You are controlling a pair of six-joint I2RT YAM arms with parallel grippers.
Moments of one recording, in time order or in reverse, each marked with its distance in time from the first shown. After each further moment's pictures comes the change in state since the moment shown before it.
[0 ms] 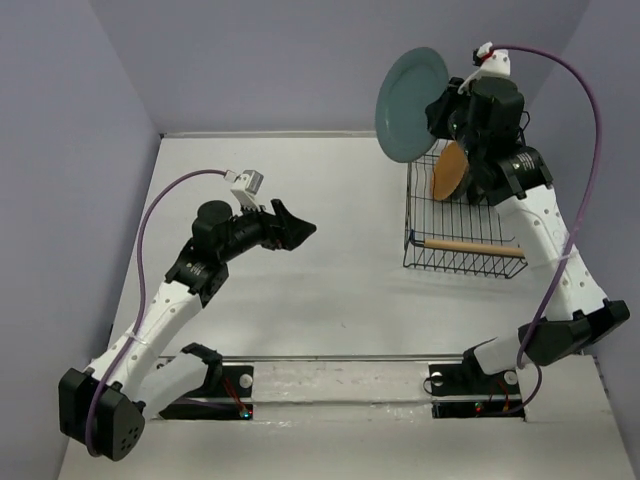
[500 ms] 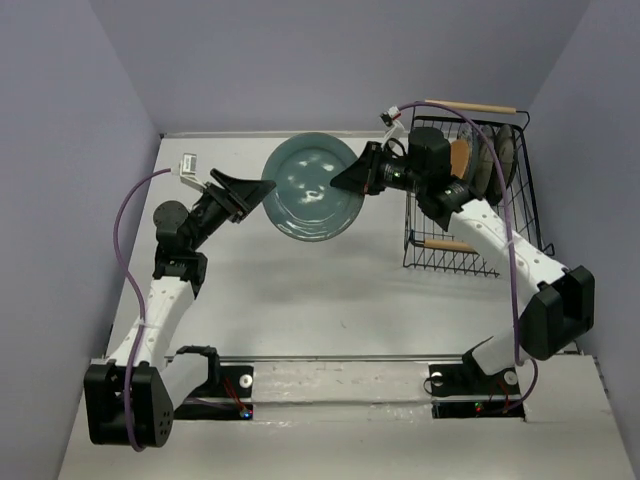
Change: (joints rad) left arm 0.349 0.079 -0.106 0.576 0.214 -0.605; right arm 0.131 0.080 -0.415 0.465 -0.737 0.329
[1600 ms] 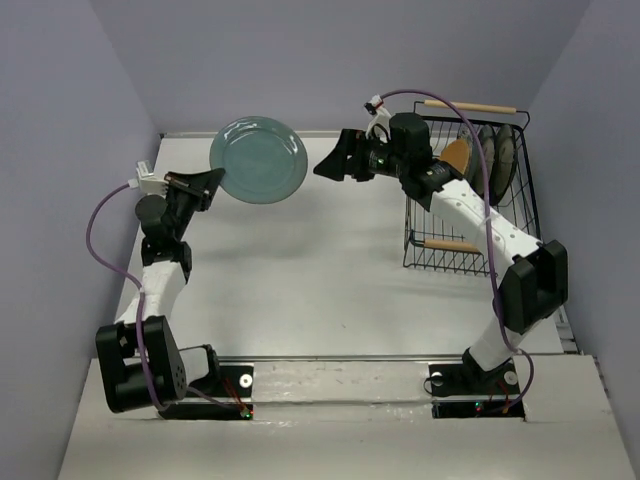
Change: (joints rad) left arm 0.238 0.188 -0.001 0.061 -0.214 -0.036; right arm 0.008 0.157 0.174 -0.144 0.098 -0.141
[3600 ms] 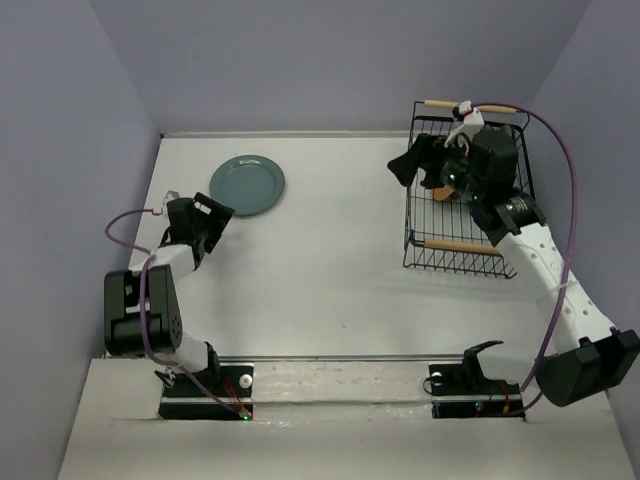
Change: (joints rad) left arm -0.085 0.192 0.001 -0.463 -0.307 0.315; right arm -0.241 -0.431 -0.192 -0.151 0.230 -0.186
